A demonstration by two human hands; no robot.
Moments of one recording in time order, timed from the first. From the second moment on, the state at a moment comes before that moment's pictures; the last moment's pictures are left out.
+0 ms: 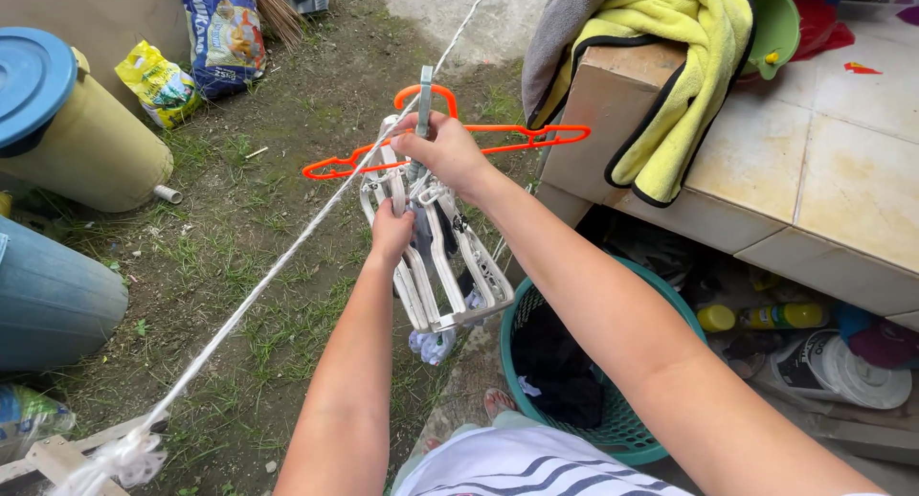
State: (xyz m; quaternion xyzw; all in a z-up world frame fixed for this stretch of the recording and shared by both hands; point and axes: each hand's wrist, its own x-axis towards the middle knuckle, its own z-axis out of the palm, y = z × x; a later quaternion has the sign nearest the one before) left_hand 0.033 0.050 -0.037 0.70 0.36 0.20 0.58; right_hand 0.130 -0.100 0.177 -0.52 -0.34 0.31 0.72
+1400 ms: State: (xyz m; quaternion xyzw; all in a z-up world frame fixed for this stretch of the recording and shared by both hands) left_hand 0.020 -0.013 -0.053 0.58 0.34 0.17 0.72; right_hand 0.134 -0.202 0.132 -0.59 -0.22 0.17 0.76
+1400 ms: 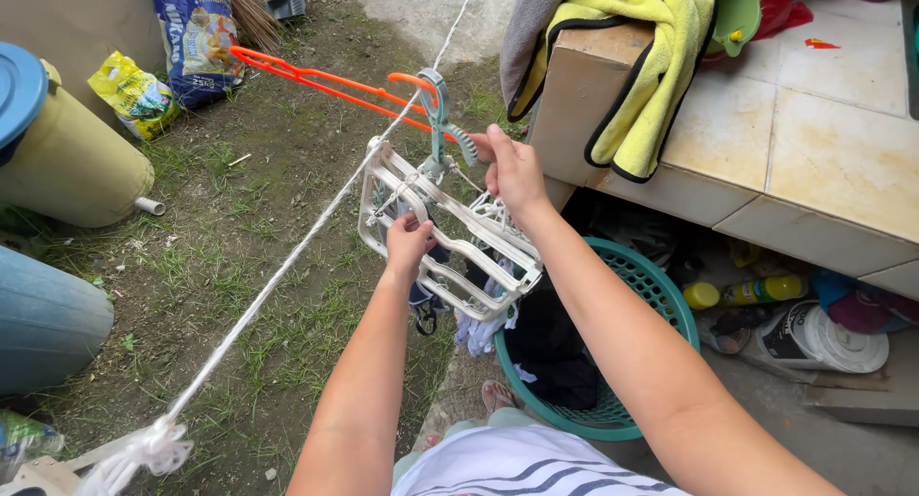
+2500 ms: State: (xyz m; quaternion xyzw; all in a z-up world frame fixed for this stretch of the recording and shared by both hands) left_hand 0.155 -0.371 0.104 0.60 0.13 0.12 0.78; right_hand 0.249 -0.486 0.133 -0.64 0.05 0.00 0.77
